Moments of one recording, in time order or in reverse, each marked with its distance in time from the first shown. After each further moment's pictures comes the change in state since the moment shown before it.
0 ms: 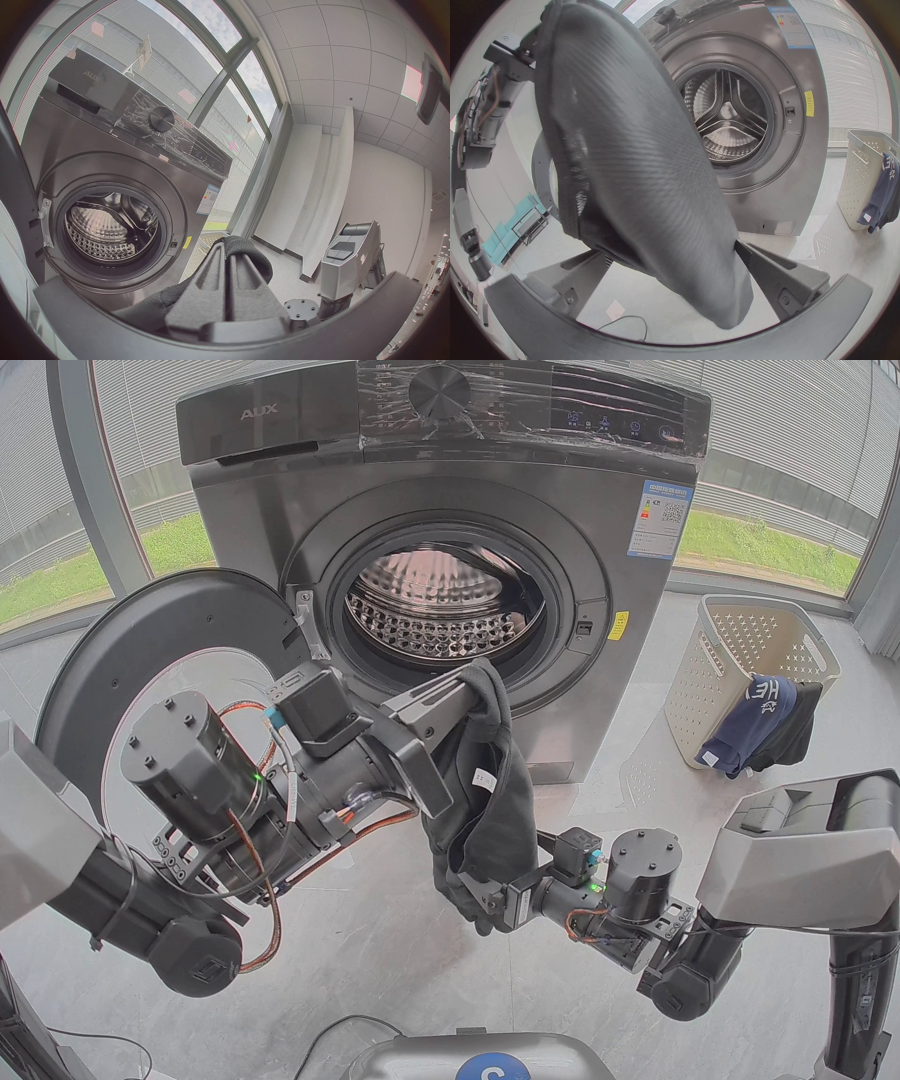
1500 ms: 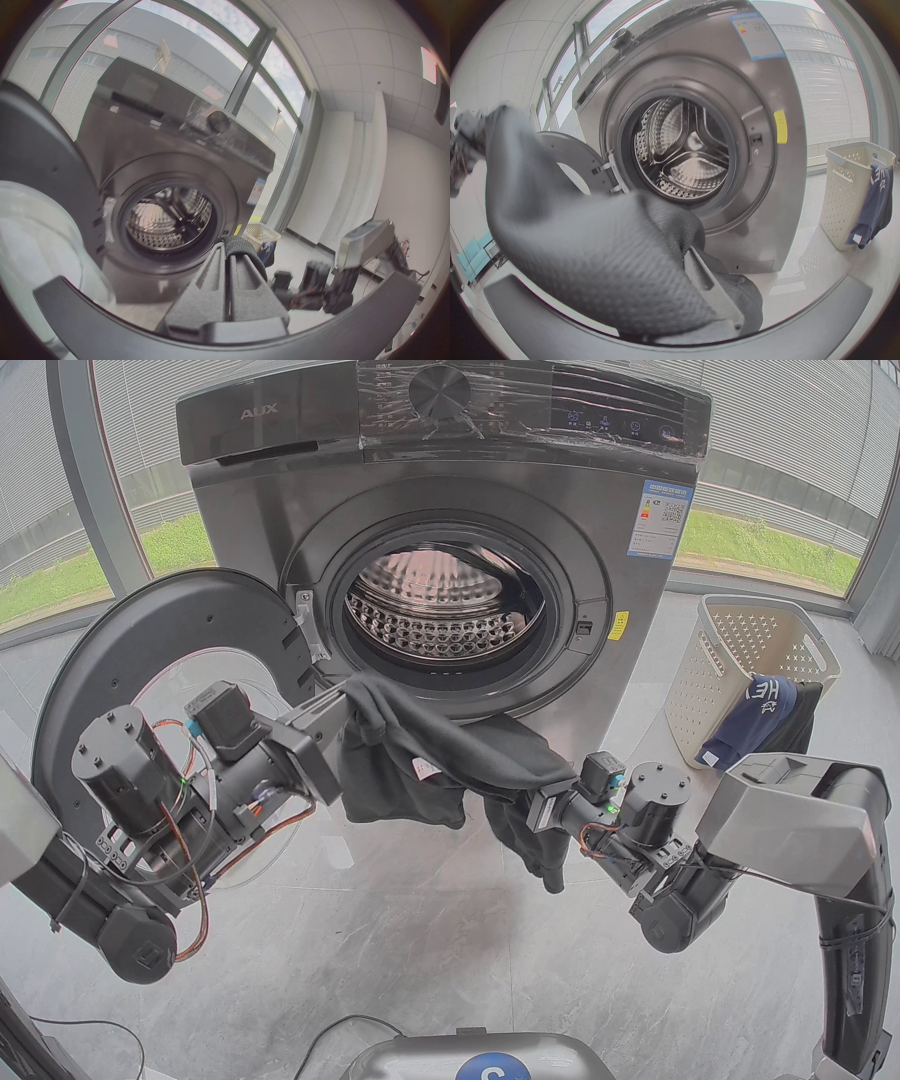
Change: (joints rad) left arm 0.195 -0.064 0.154 0.001 0.043 -0.002; right arm -0.170 0.093 -0.295 0.001 -0.011 0.001
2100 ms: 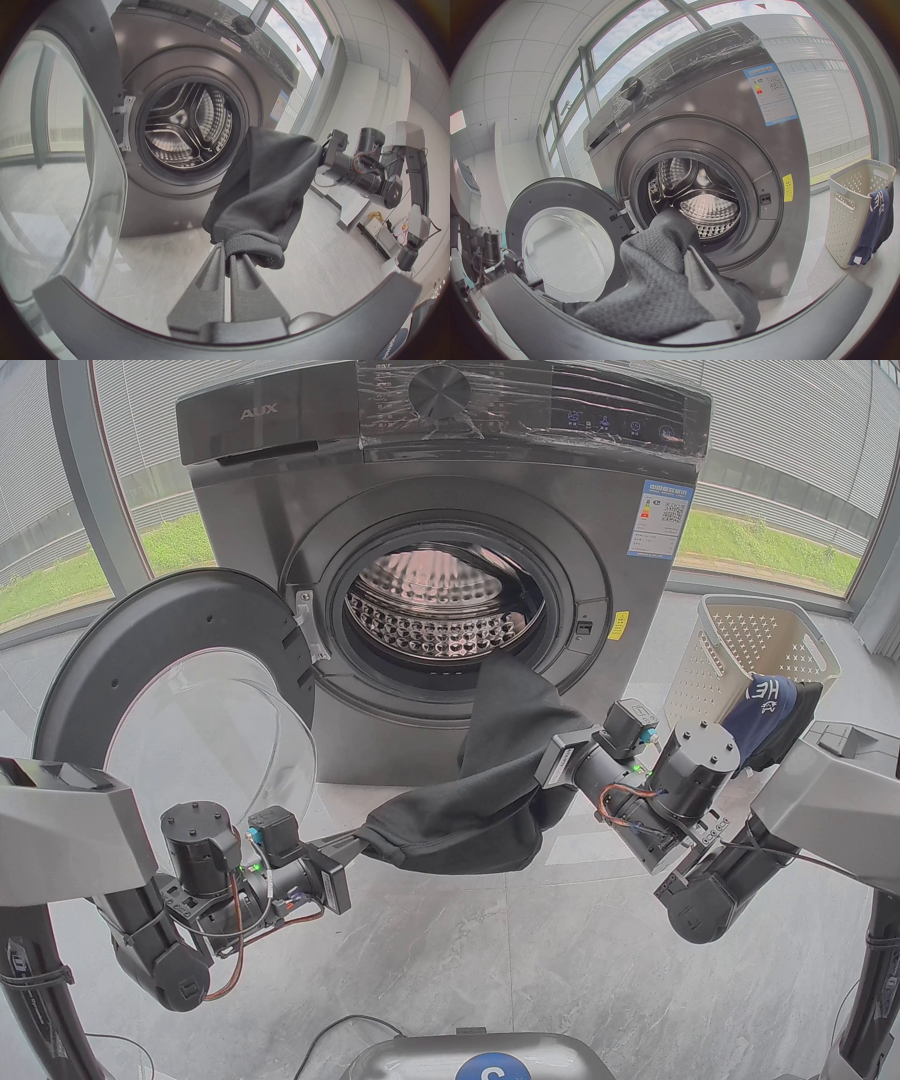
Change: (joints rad) left arm 0.079 0.286 0.150 -0.004 -0.051 0.105; right arm 0.050 -0.211 0.059 -0.001 -0.033 0.015
